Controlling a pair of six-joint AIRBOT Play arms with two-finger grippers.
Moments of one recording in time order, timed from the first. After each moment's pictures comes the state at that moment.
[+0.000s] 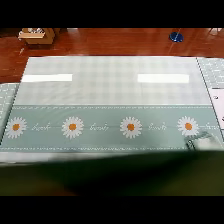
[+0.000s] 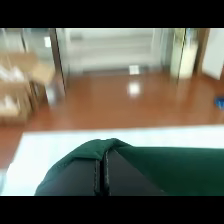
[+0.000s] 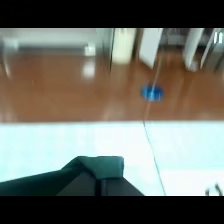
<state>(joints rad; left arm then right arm) 0.36 -0.47 2.13 1.19 -1.78 -1.58 -0.20 -0.61 2.09 -1.51 1.79 1.54</state>
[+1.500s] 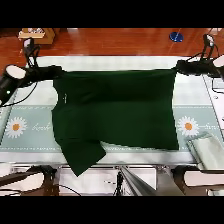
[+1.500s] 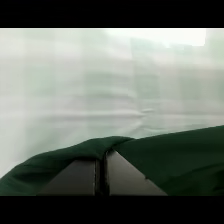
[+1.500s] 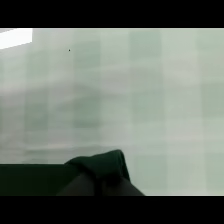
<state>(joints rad) 0.03 -1.38 1.07 0.92 -0.55 -1.14 -0.20 -1.55 1.33 -1.04 0.74 1.26</state>
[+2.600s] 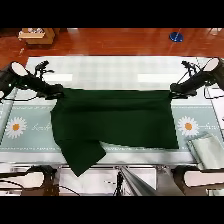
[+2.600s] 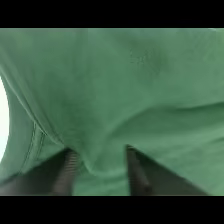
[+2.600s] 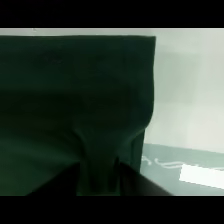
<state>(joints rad) 0.10 -1.49 1.20 1.18 -1.19 -1.37 -0.17 -1.58 1.32 -1.28 1.30 1.37</state>
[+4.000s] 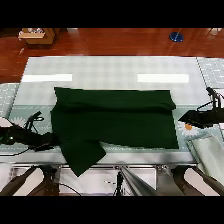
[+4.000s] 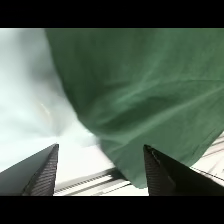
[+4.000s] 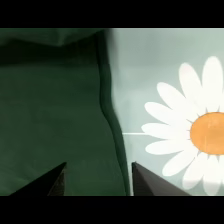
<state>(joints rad) 0.42 -1.02 0.42 1.13 -1.37 -1.15 -0.51 -1.07 0.72 -1.13 1.28 1.16</state>
